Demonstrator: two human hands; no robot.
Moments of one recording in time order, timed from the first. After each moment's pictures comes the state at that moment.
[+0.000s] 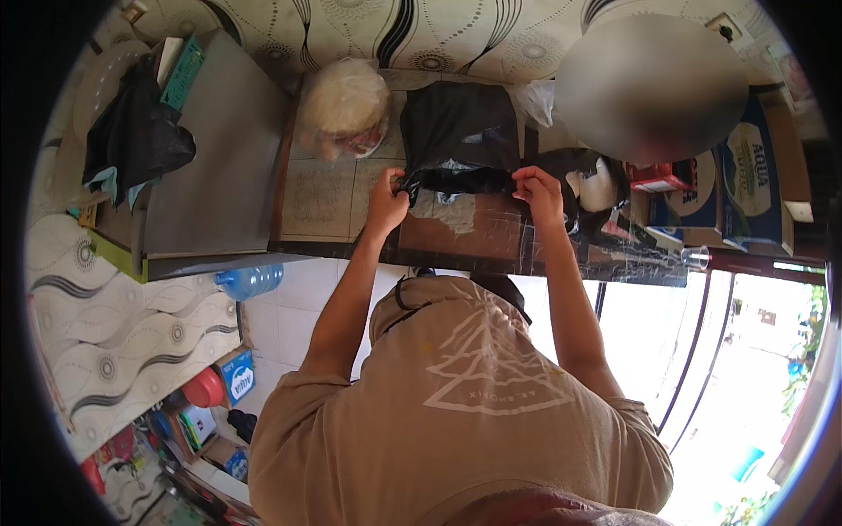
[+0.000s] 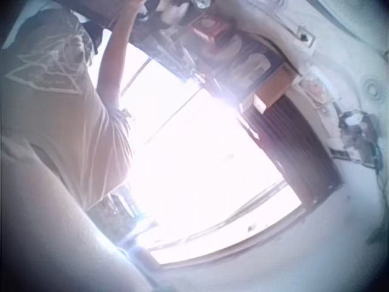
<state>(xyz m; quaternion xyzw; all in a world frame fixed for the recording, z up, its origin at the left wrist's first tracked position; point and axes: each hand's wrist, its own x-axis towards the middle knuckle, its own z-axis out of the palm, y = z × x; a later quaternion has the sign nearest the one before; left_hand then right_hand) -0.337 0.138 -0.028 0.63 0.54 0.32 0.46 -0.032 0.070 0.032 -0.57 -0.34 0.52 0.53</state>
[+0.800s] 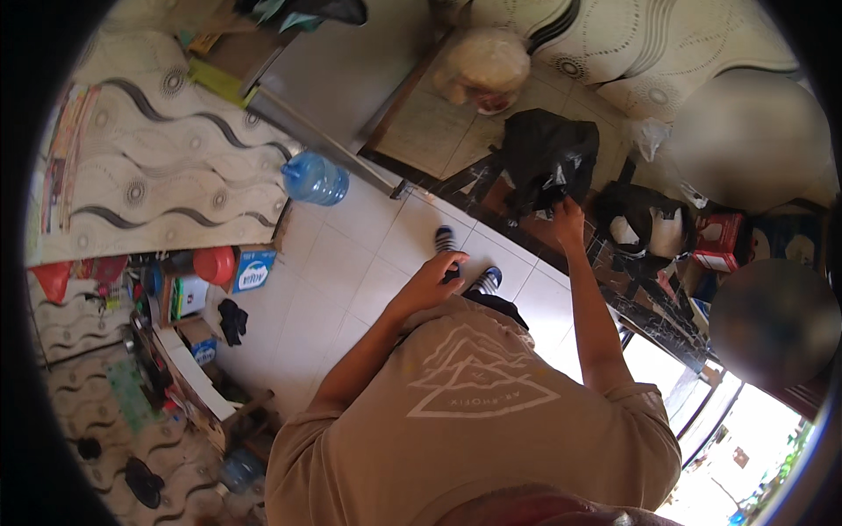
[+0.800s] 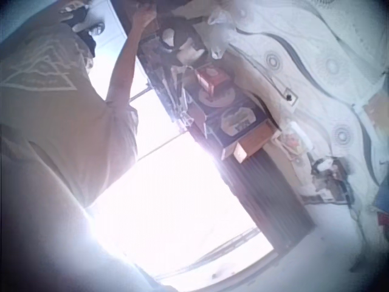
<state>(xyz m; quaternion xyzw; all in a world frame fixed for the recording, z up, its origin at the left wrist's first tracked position) -0.424 -0.136 0.044 0.58 0.53 0.24 0.57 -0.098 0.026 -0.099 -0.67 -0.59 0.30 0.33</state>
